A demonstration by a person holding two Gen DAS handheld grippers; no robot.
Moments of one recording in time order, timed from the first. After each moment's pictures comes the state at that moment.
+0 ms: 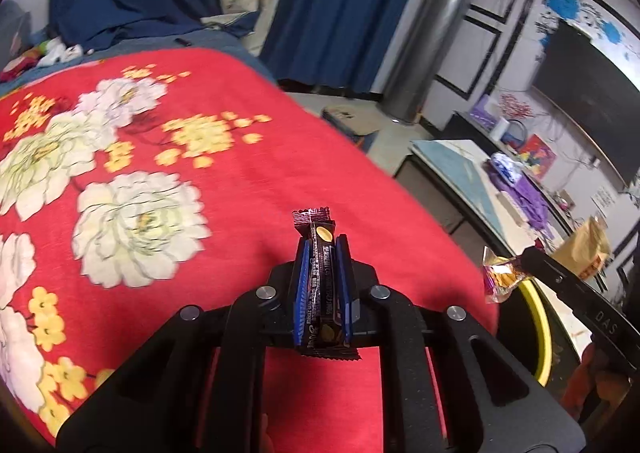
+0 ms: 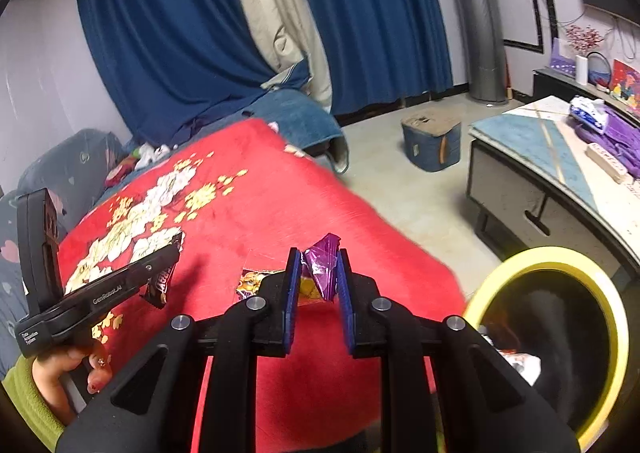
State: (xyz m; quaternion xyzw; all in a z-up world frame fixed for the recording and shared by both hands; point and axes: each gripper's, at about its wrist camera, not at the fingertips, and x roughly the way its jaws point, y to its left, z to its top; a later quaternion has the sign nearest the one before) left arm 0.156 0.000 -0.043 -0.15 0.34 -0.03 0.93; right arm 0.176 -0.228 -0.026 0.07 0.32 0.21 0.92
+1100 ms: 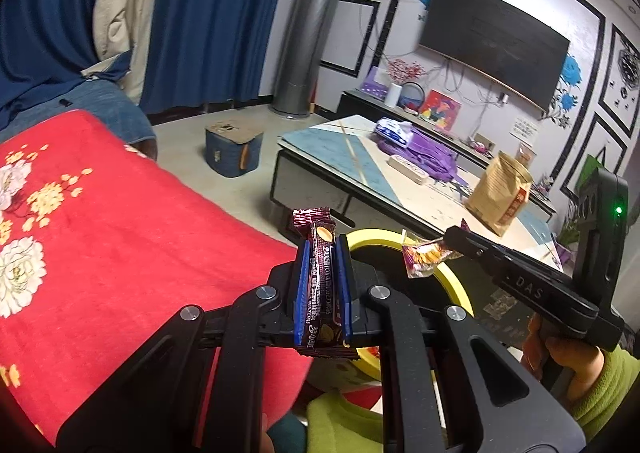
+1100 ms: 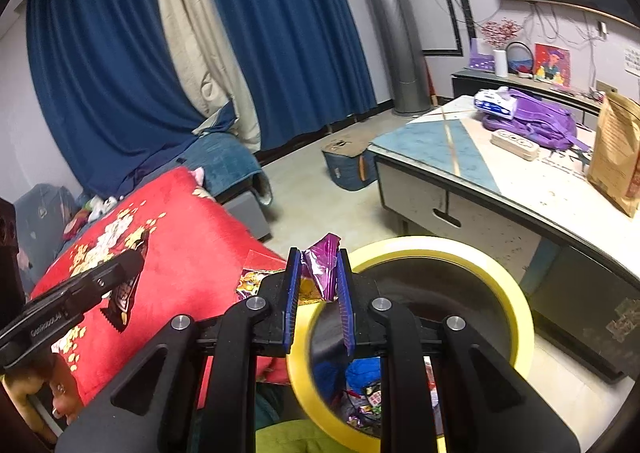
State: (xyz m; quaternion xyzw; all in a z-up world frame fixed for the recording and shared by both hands) left arm 0.134 -0.159 -0.004 -0.06 0.30 -0.21 0.93; right arm 0.122 -0.373 -0.022 0.12 0.29 0.09 0.95
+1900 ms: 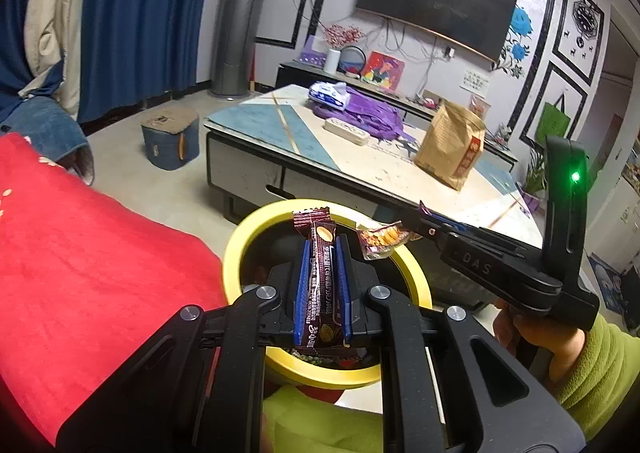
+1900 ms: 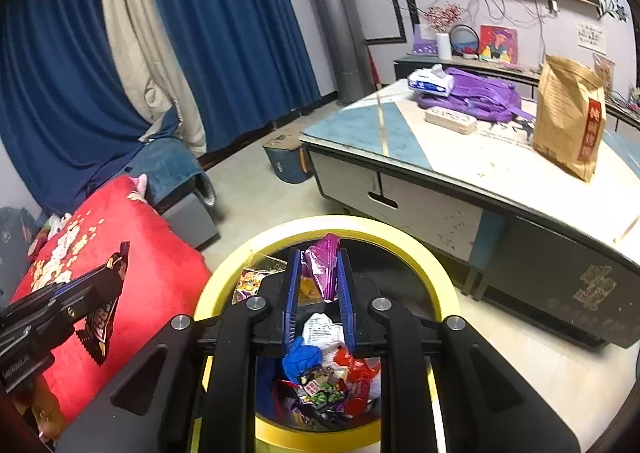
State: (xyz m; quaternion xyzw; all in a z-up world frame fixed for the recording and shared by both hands) left arm 0.131 -0.250 -0.032 -0.01 0.33 -0.31 0.89; right arm 0.112 -0.442 -0.058 0.14 0.31 0.00 0.94
